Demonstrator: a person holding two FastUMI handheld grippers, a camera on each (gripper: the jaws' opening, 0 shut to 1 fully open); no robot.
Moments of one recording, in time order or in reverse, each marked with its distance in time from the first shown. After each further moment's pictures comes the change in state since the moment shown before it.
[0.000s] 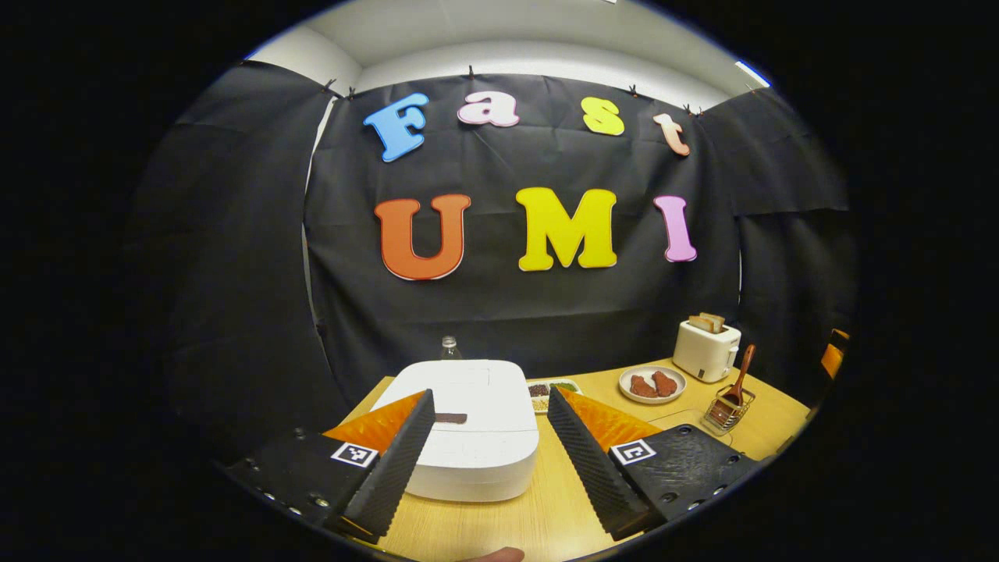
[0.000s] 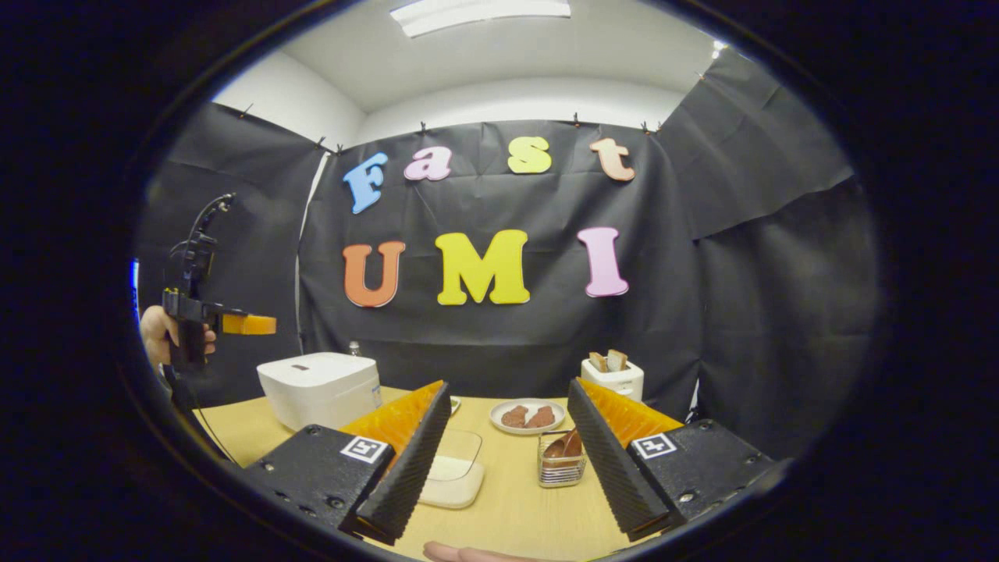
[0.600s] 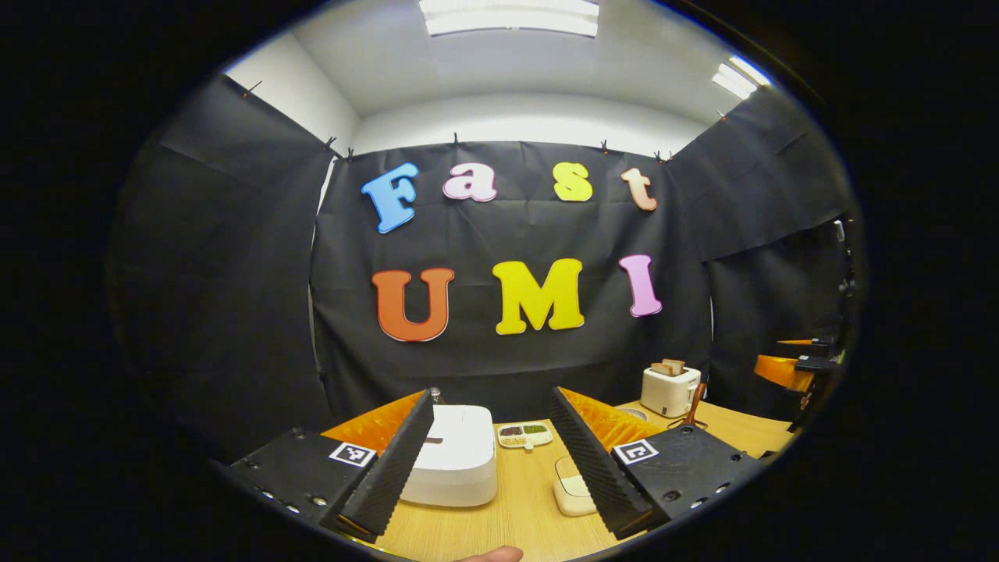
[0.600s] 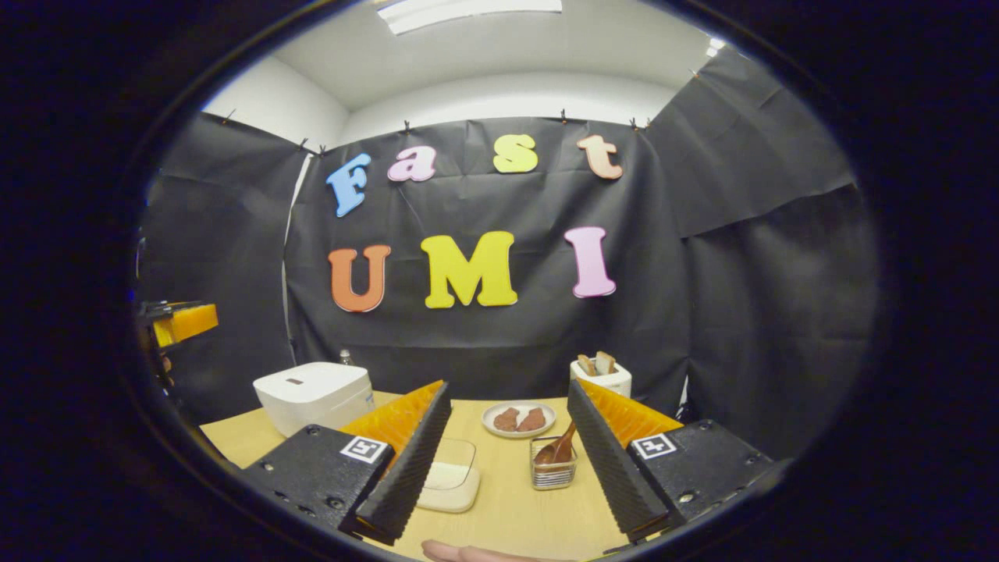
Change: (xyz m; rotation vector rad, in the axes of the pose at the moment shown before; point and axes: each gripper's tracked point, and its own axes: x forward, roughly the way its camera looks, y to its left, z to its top) left arm -0.111 -0.057 0.045 0.025 -0.239 -0.048; right arm -0.001 -0.013 0.016 0.048 0.058 -0.049
